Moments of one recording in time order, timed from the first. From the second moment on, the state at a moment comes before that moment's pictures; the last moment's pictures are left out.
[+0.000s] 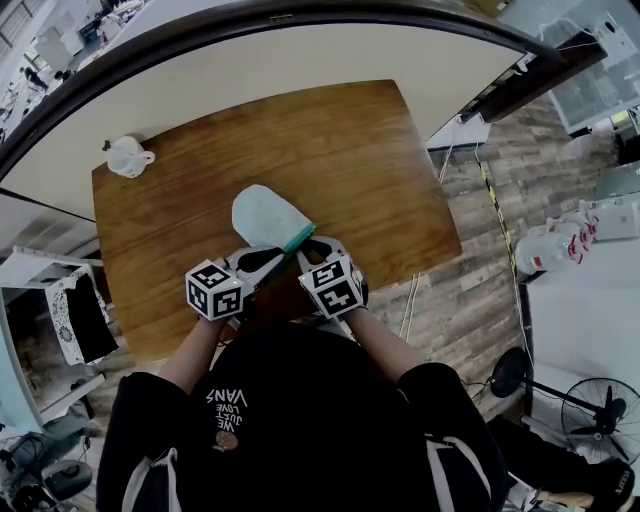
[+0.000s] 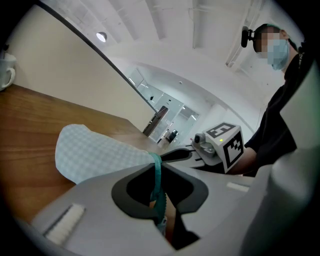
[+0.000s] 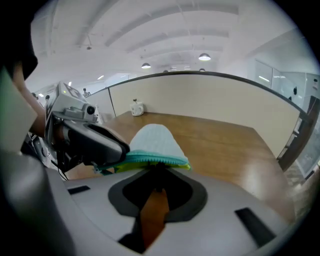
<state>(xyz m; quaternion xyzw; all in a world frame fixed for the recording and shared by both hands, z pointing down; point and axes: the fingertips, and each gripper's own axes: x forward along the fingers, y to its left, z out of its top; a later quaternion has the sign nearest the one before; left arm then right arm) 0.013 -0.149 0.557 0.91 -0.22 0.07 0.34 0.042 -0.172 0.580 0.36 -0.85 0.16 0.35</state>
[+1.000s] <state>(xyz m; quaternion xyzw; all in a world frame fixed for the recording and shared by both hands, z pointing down) 0.015 -0.168 0.576 0.90 -0.24 0.07 0.35 0.071 -0.165 0.580 0.43 -0.83 0.22 0.29</state>
